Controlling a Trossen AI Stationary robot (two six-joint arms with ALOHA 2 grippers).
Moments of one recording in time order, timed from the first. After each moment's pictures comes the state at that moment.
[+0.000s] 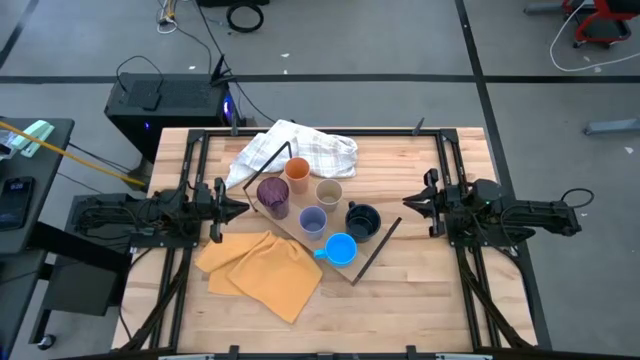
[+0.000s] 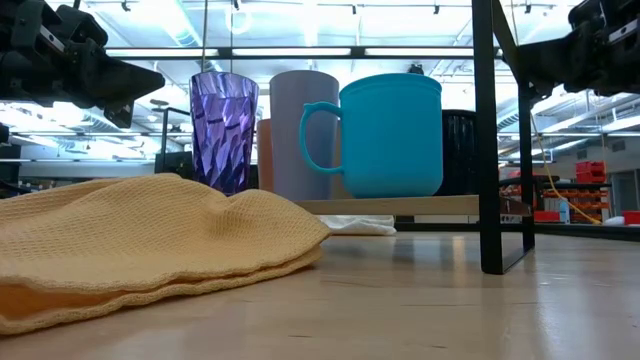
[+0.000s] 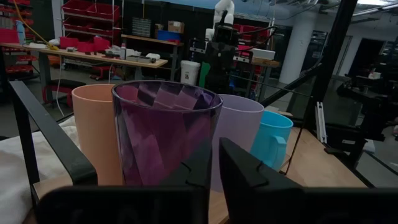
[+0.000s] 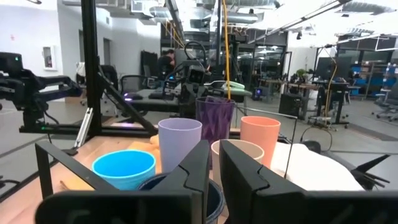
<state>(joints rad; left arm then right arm) -0.05 0.01 0.01 0.05 -0.16 -0.15 -0.08 0.00 0.04 0.09 -0.08 -0.05</state>
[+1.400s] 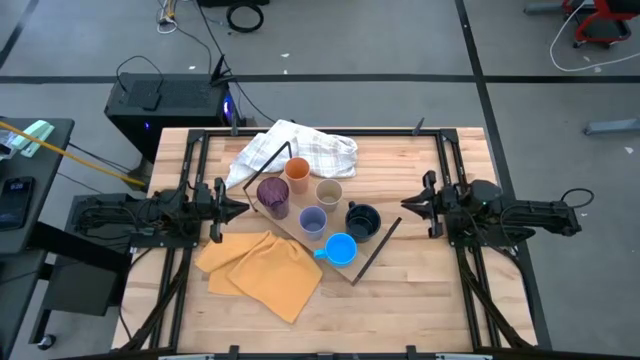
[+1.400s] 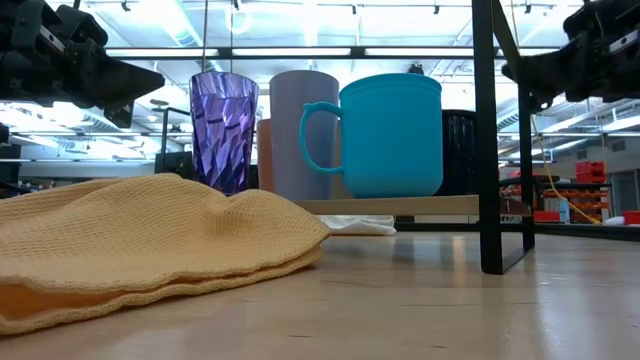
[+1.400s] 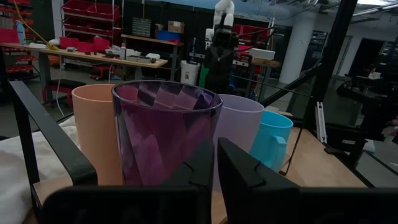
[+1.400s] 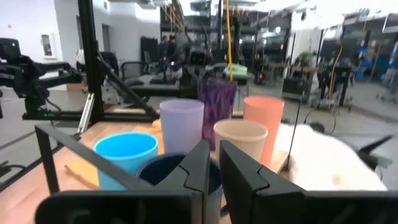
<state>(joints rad) -0.05 0.01 0.01 0.05 -0.16 -0.15 -0.08 0.00 0.04 0.03 -0.08 -0.04</state>
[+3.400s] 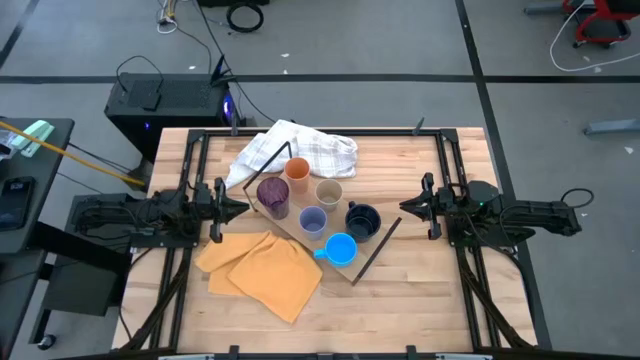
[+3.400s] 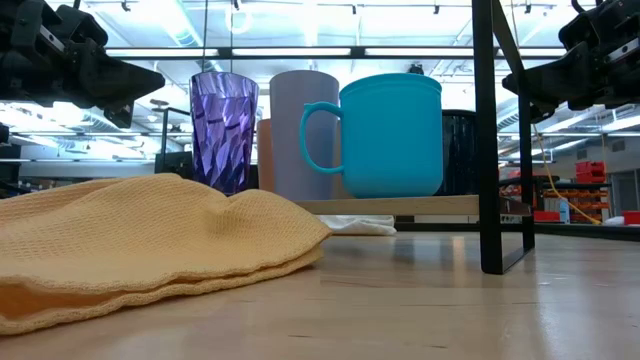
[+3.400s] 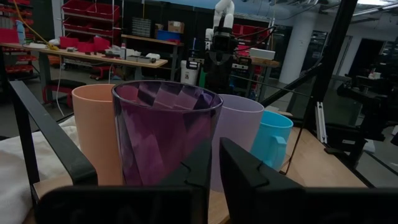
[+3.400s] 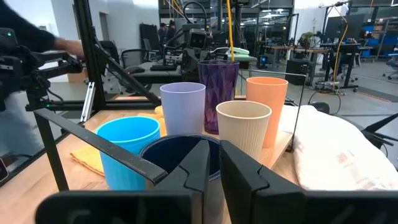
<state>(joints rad) -0.05 0.01 0.01 0.05 -0.16 -0.15 -0.08 0.00 0.04 -0.04 -0.08 0.00</state>
